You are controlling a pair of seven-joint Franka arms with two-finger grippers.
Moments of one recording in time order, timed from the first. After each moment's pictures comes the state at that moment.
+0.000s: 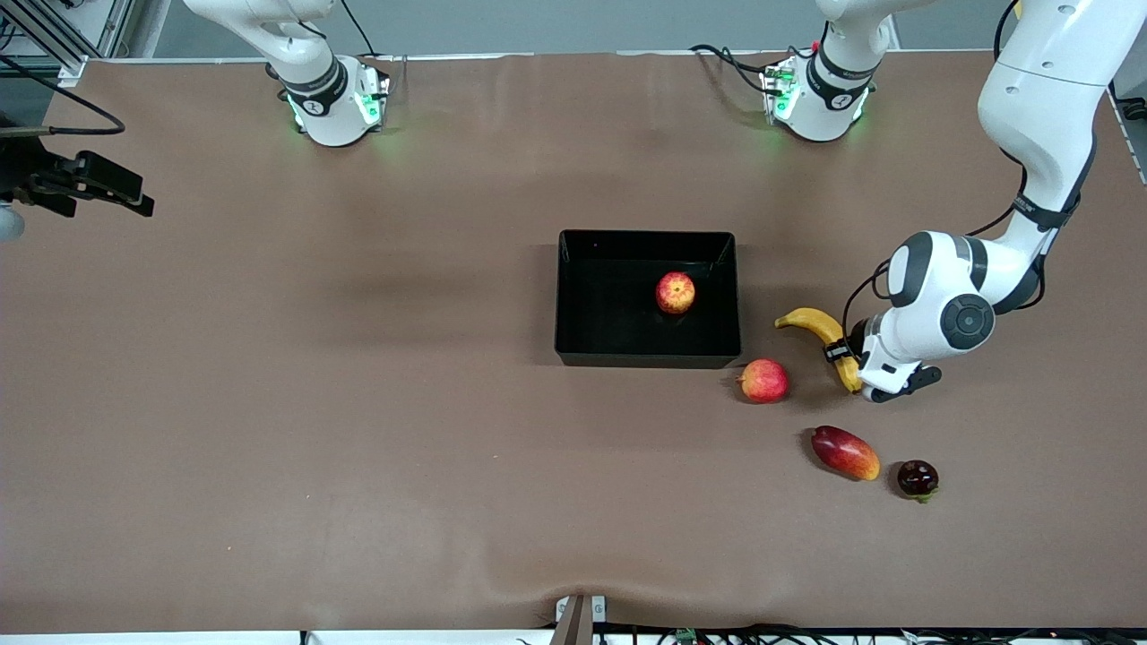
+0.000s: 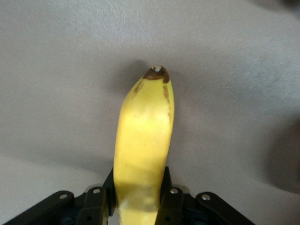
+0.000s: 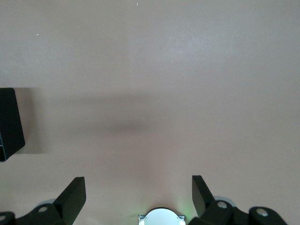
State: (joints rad) left arm 0.26 0.51 -0.34 -2.03 0.16 2.32 -0.51; right arm -0.02 0.01 0.01 -1.46 0.05 1.36 0.03
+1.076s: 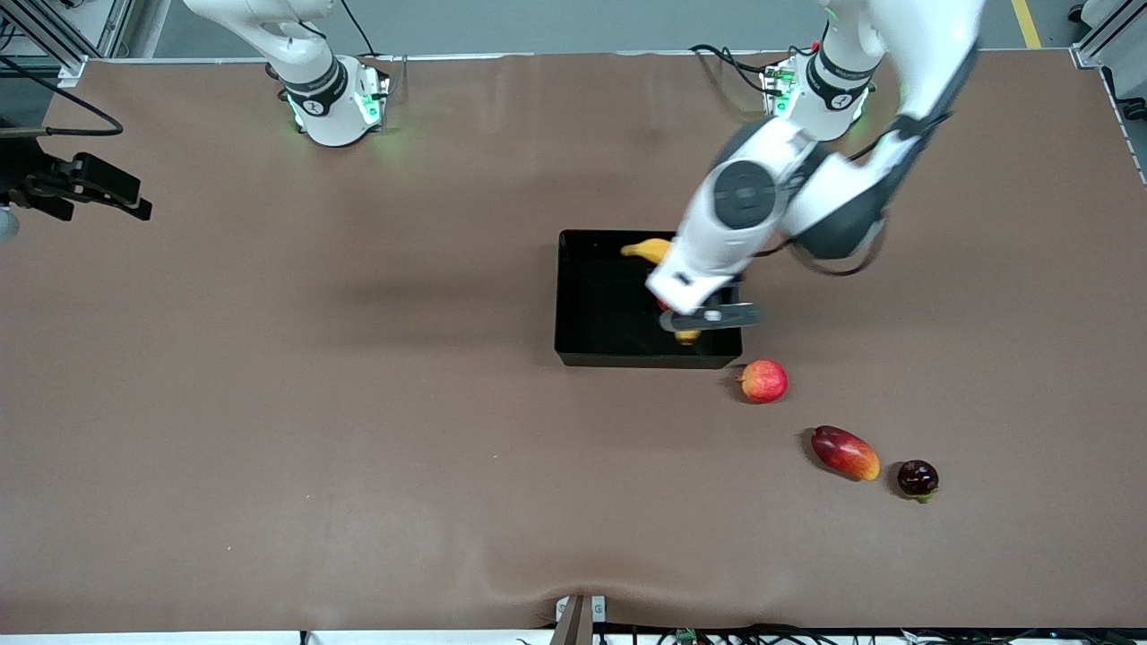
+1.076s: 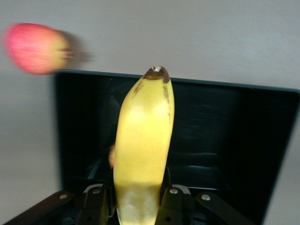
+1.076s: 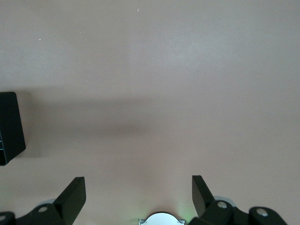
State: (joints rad) left arm -0.08 0.50 -0.67 -1.69 0.22 1.98 -0.83; right arm -0.02 0.01 0.01 -1.46 0.05 1.38 0.03
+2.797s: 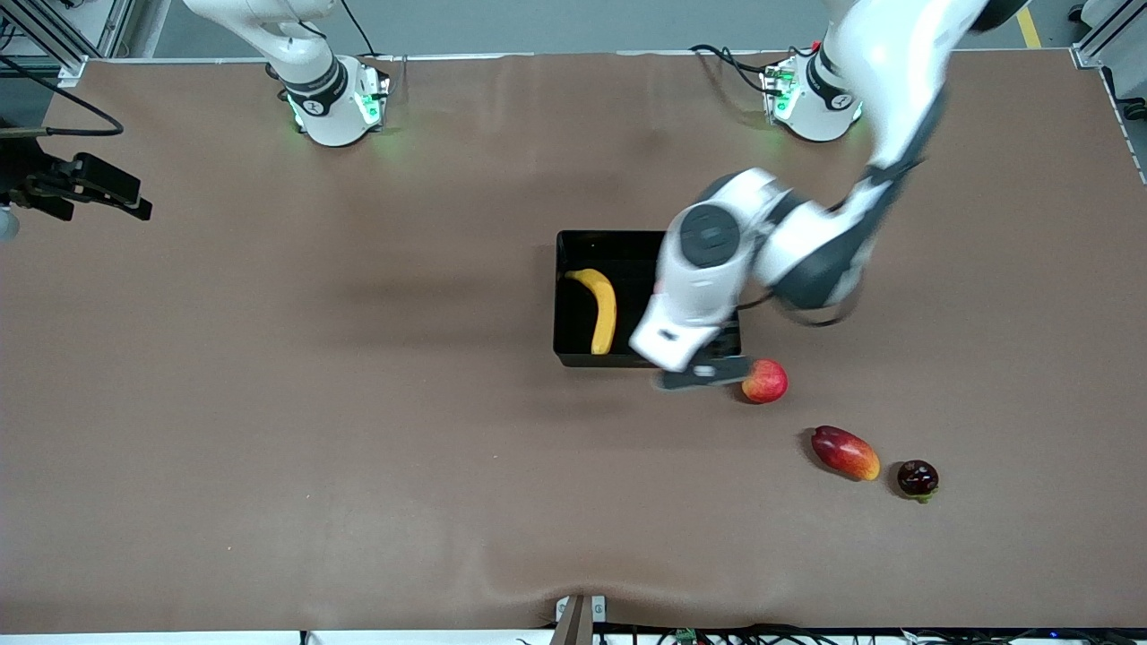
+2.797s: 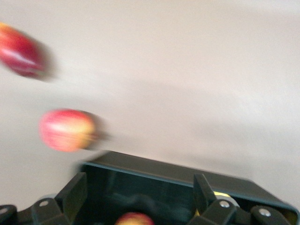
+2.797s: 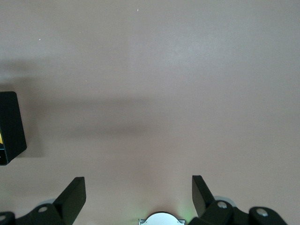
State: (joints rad) left arm -0.16 0.50 -0.46 -1.49 0.38 1.97 -0.92; right arm -0.02 0.01 0.01 -1.46 0.05 1.37 0.03
